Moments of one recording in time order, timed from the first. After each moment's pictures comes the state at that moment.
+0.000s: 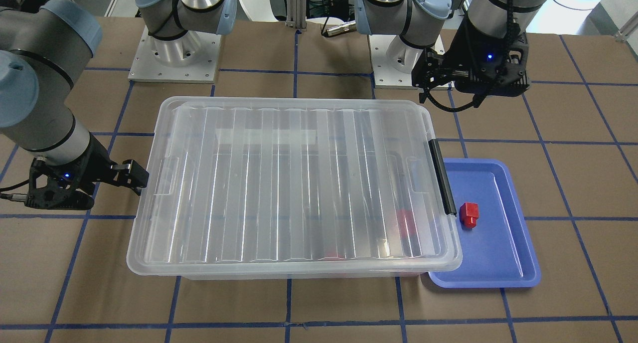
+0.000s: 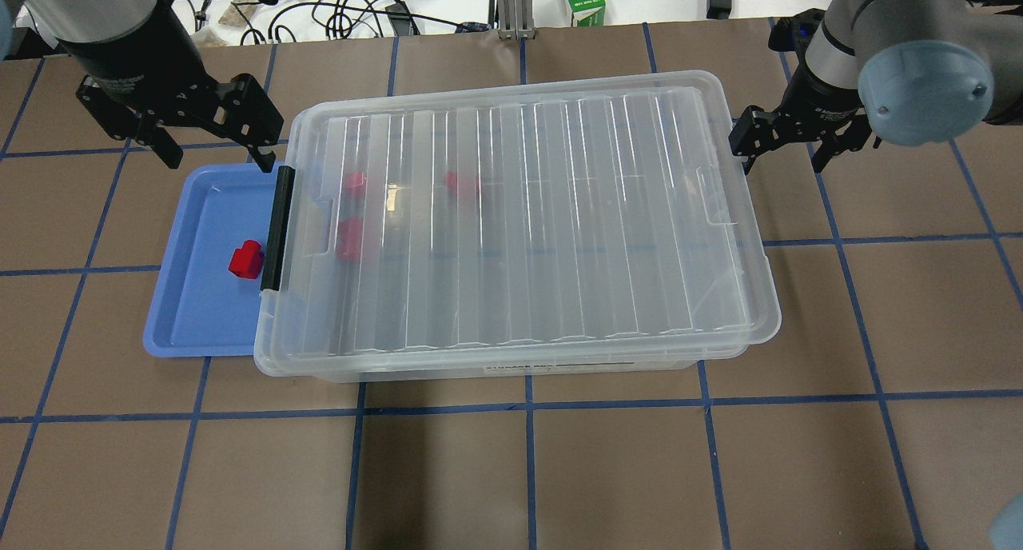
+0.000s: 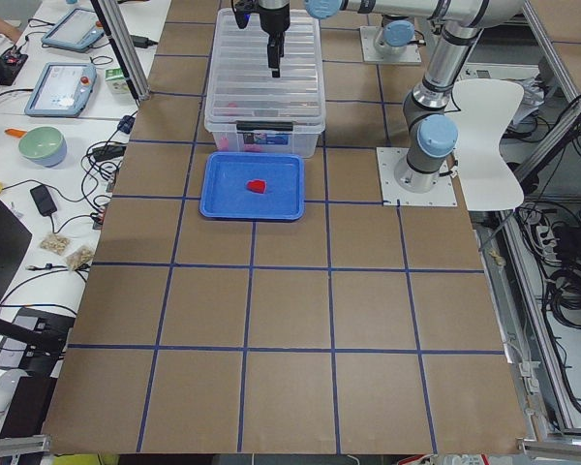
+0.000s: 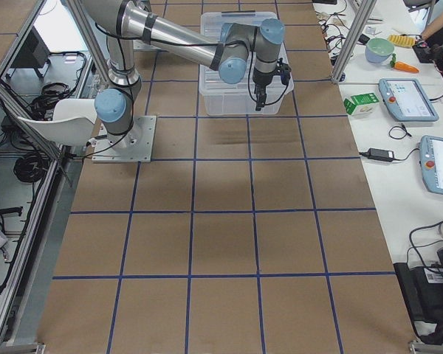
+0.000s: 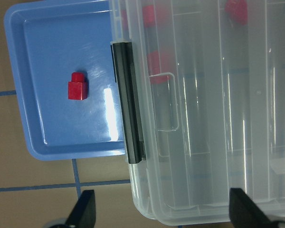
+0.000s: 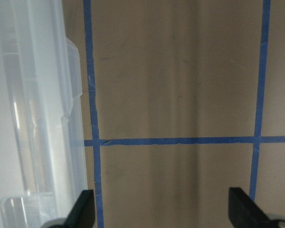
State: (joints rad) left arm -1.55 -1.57 -1.51 -1.71 1.61 0.13; right arm 1.41 -1.34 1.66 -1.87 -1.58 -0.16
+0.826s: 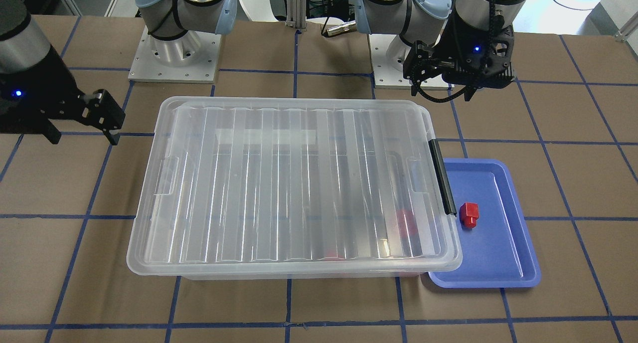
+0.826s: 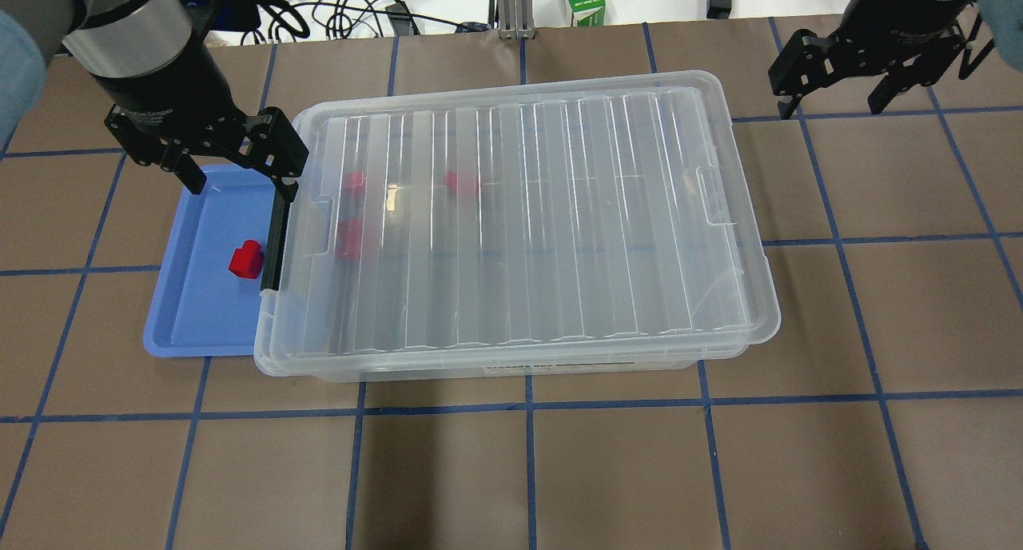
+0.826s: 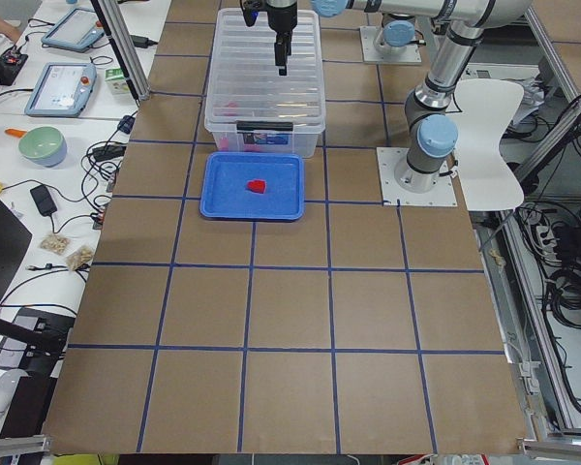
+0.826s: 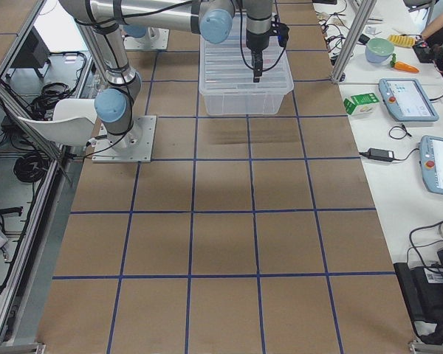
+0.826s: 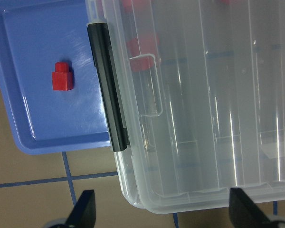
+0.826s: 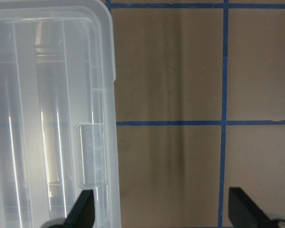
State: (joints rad) left arm -1.56 -1.54 -1.53 -1.71 1.61 0.13; right arm 1.43 -1.53 1.54 -1.64 -1.58 -0.15
